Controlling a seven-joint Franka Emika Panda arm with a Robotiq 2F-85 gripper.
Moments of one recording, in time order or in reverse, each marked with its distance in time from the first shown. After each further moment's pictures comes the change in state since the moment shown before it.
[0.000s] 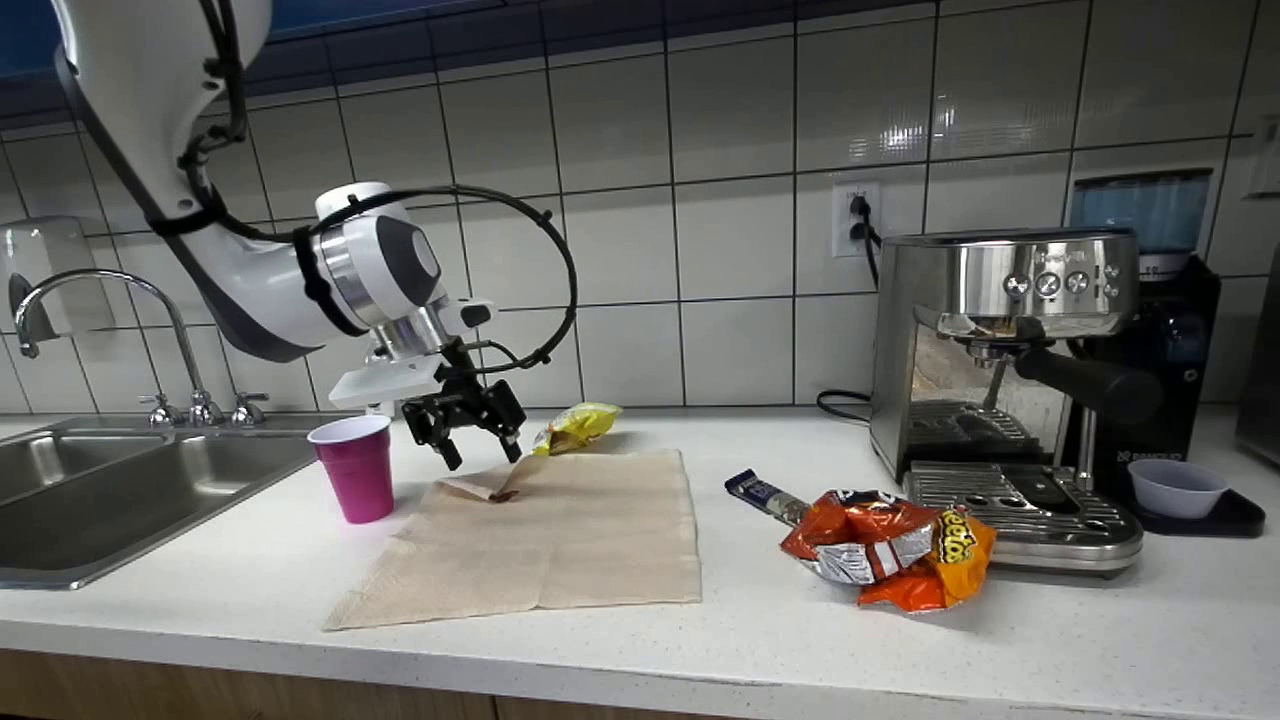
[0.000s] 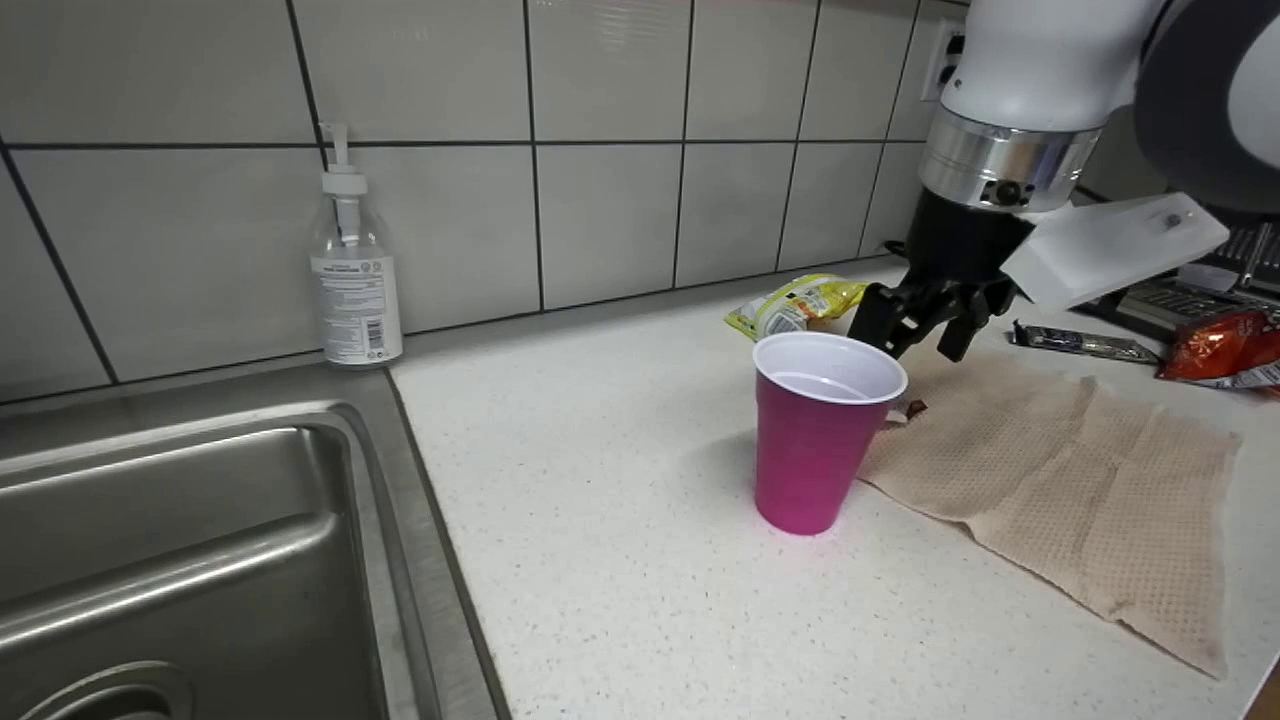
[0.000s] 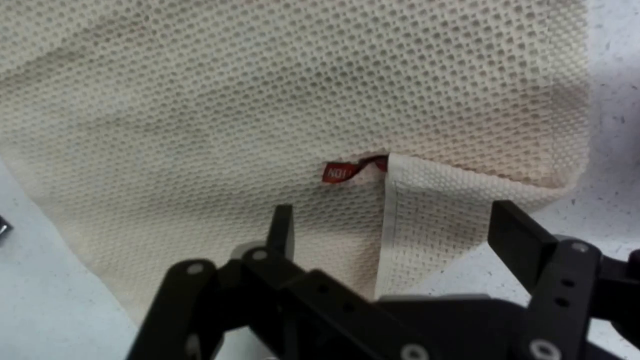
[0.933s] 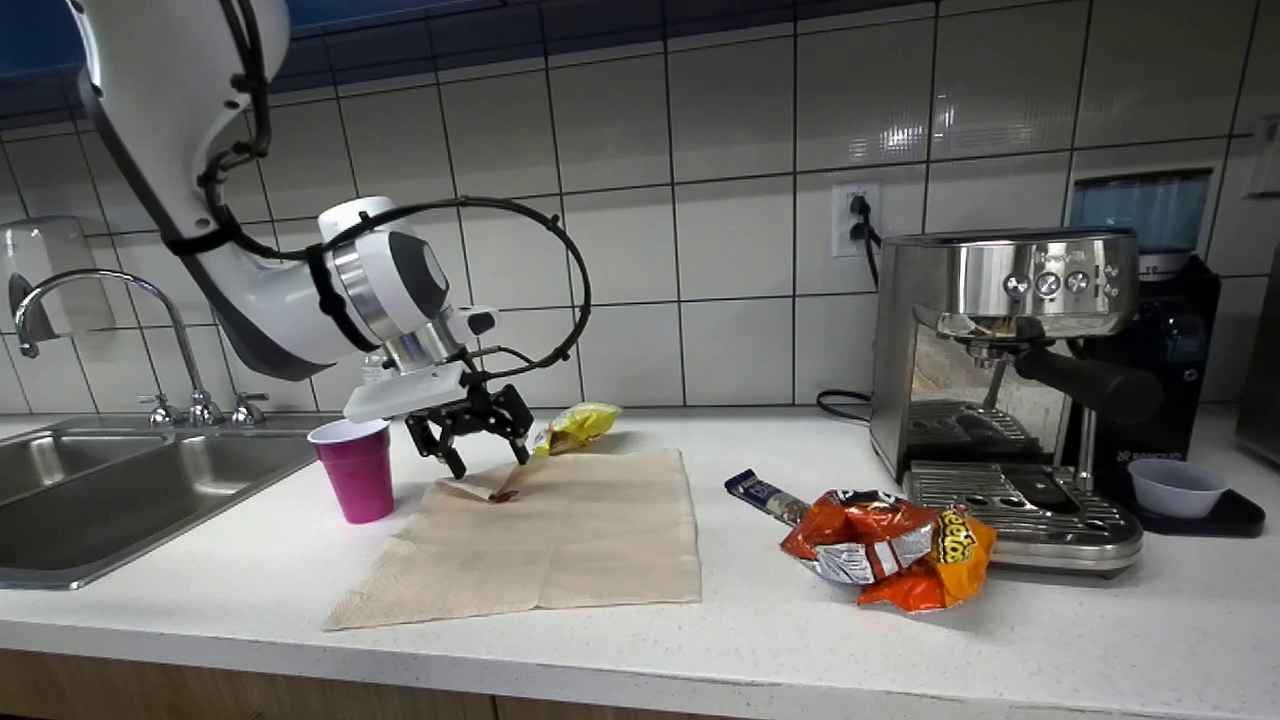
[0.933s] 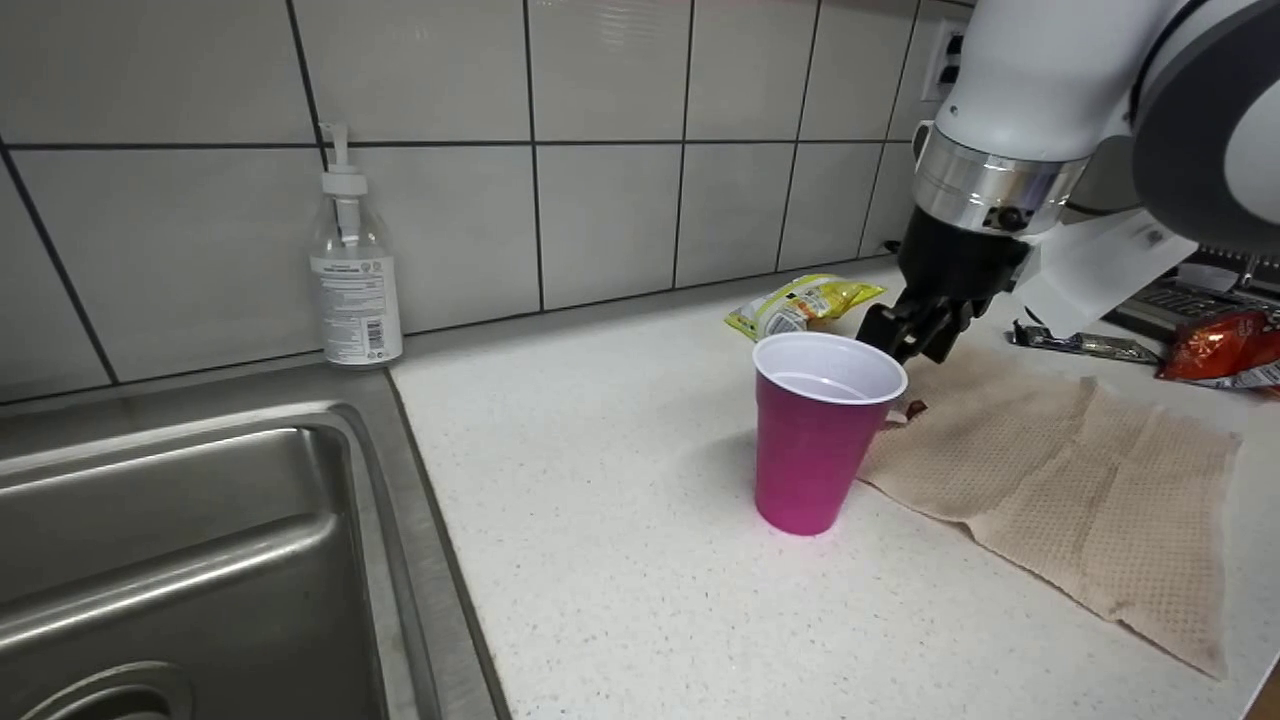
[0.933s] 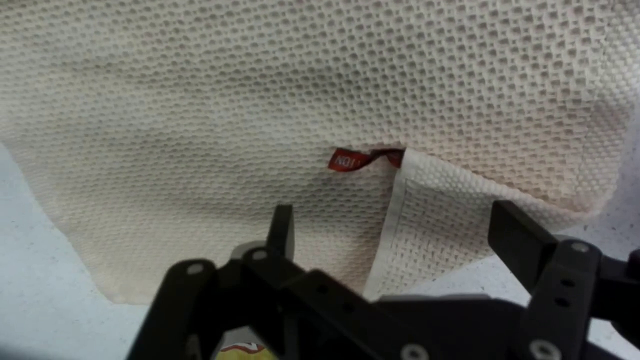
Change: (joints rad) arm 0.021 0.038 -0.038 0.004 -0.069 0.067 -0.095
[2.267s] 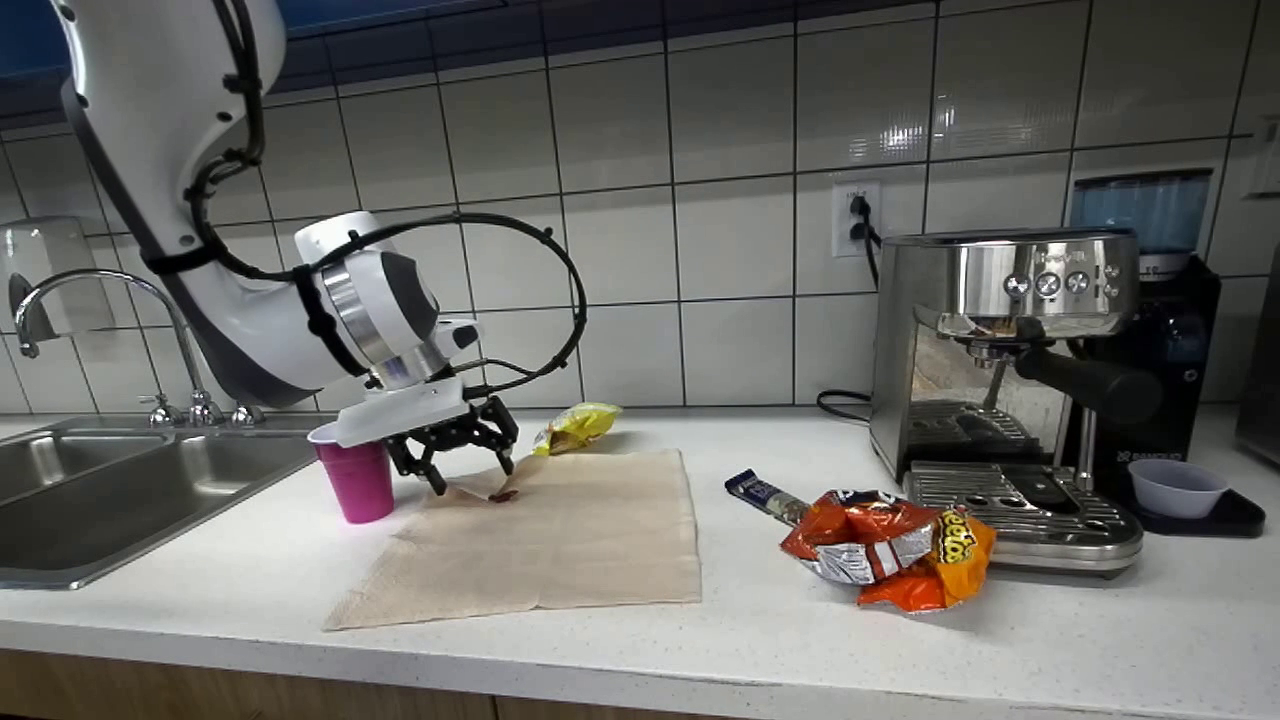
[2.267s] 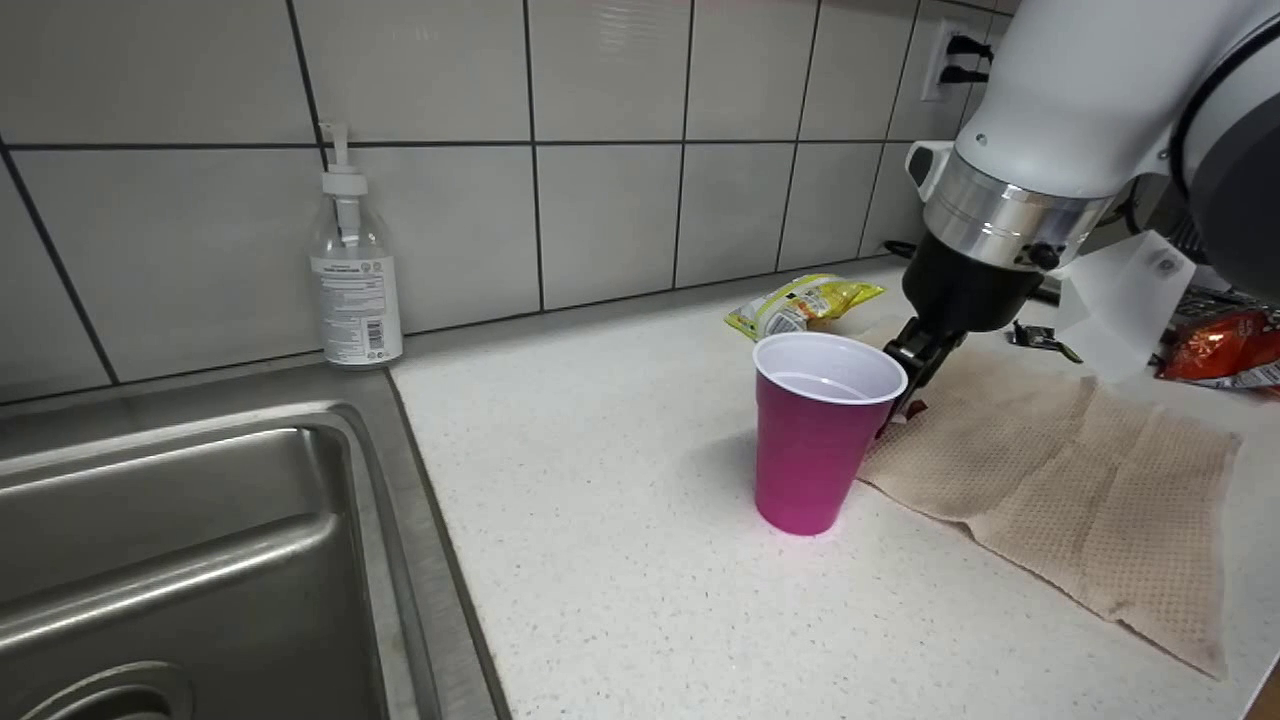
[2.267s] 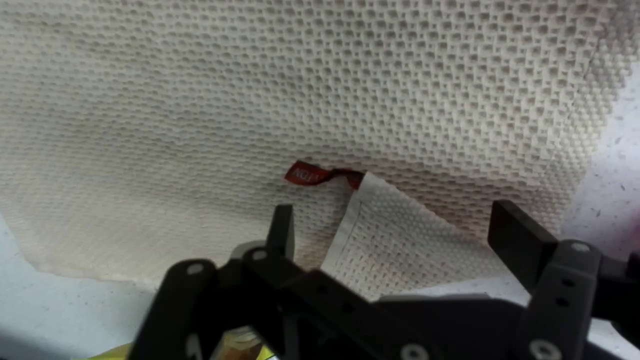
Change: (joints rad) arm 0.000 0.000 0.001 -0.068 -0.084 0.123 -0.088
